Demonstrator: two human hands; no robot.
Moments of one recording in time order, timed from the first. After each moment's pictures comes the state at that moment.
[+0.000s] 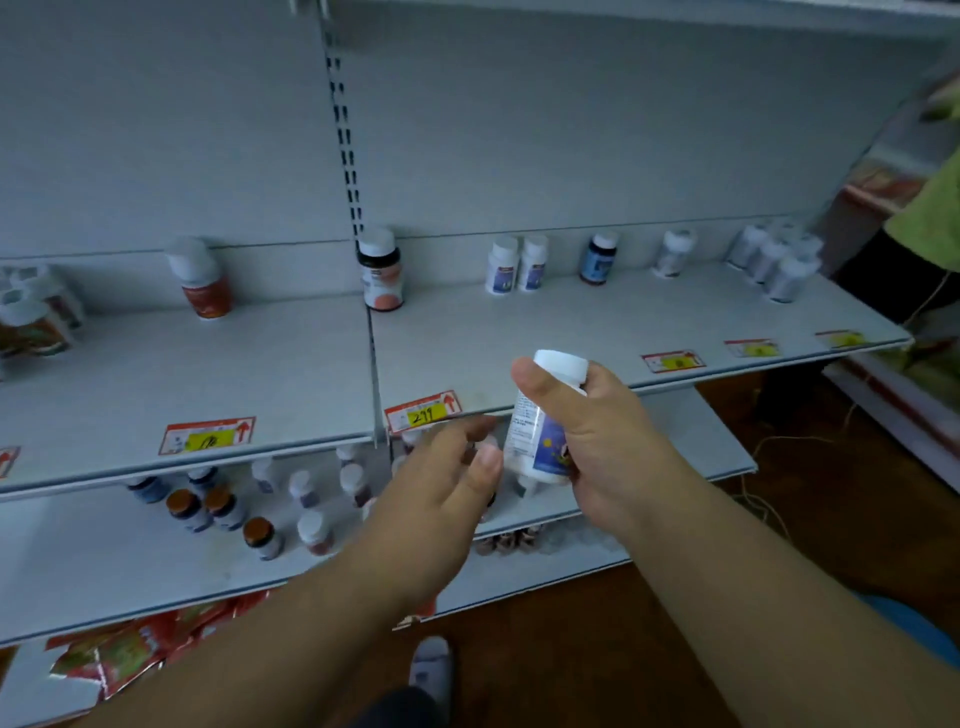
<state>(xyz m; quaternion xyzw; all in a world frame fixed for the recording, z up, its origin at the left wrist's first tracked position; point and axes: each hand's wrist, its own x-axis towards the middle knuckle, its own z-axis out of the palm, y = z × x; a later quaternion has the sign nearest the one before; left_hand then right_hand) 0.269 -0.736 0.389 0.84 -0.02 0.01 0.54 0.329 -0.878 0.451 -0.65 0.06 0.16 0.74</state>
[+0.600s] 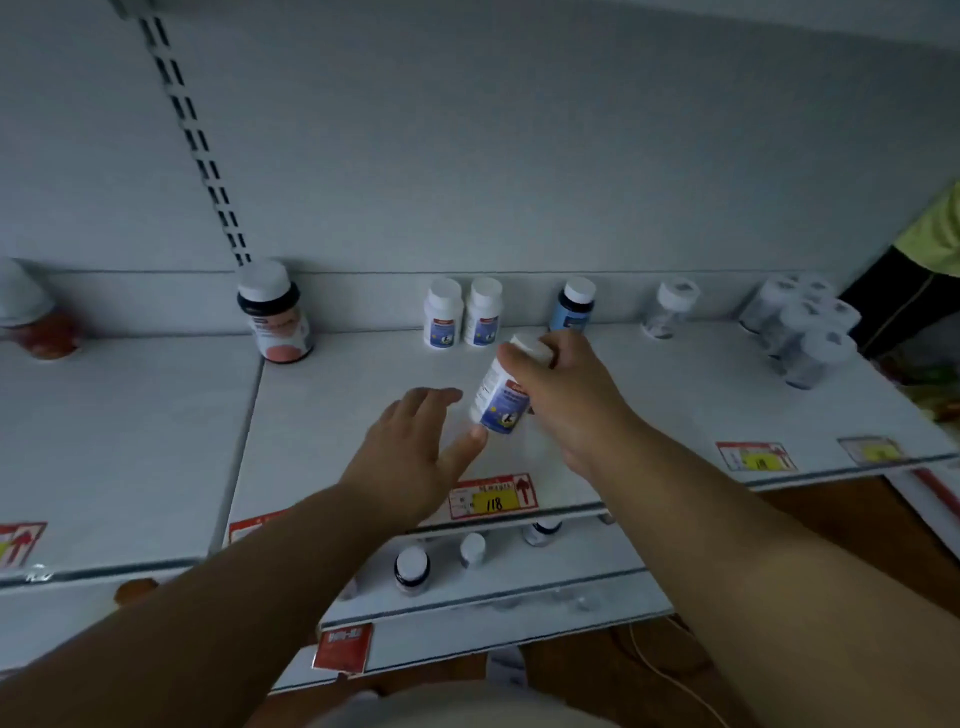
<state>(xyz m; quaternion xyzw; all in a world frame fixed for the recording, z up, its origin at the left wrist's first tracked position) 0.509 -0.781 0.336 0.94 0.02 0.03 0.33 0.582 -0.933 0.407 -0.82 0.00 0.11 0.56</state>
